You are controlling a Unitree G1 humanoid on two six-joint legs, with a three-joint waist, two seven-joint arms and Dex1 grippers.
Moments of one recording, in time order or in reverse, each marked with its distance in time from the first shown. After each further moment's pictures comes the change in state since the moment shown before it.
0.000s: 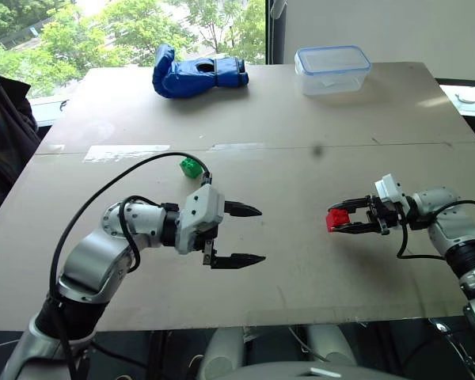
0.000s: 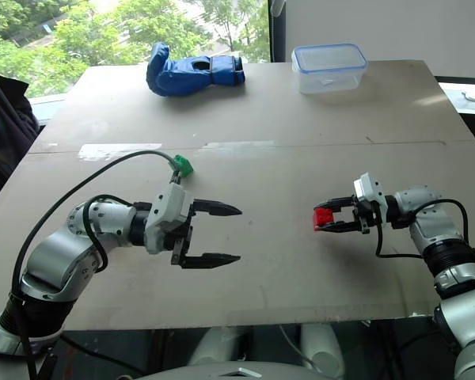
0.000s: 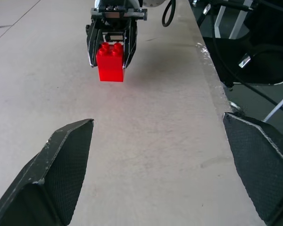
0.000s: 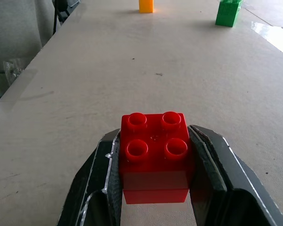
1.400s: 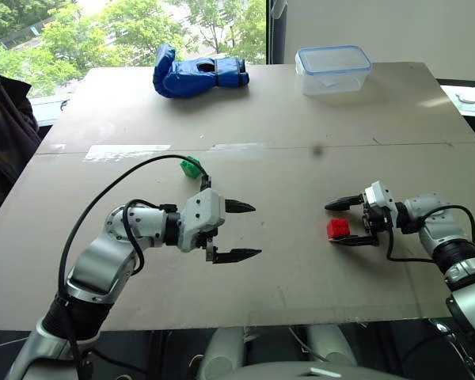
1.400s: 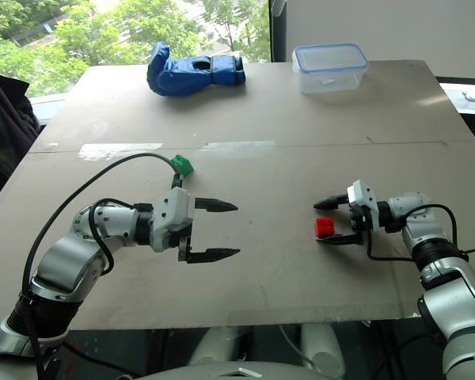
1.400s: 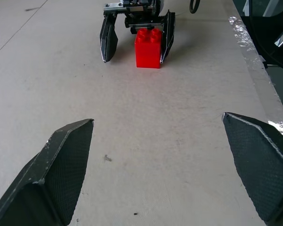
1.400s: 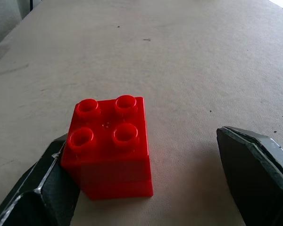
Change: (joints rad) left arm 0.021 -0.021 -0.024 0.052 0.116 -0.113 0.039; right arm -0.063 0.085 0.032 0.268 -0.075 -0.115 0.003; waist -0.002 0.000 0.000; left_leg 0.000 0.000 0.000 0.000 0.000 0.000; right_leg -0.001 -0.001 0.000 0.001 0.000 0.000
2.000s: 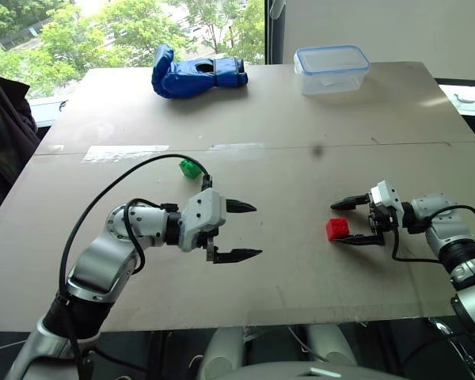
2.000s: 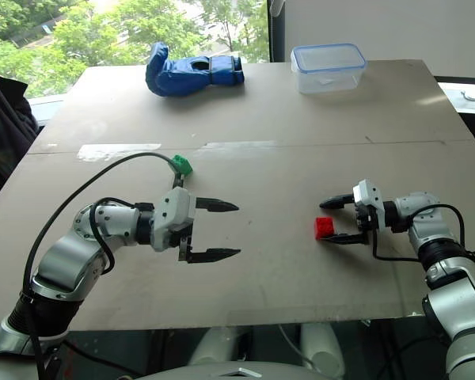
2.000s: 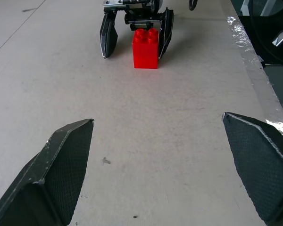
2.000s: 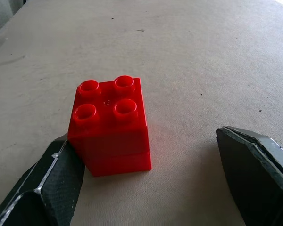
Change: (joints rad) left arm -0.012 -0.001 -0.005 0.000 0.000 0.002 -0.006; right arm -0.001 -0.028 0.003 0.010 0.006 -0.013 0.001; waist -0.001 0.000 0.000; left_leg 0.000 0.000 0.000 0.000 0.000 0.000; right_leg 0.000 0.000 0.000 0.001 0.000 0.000
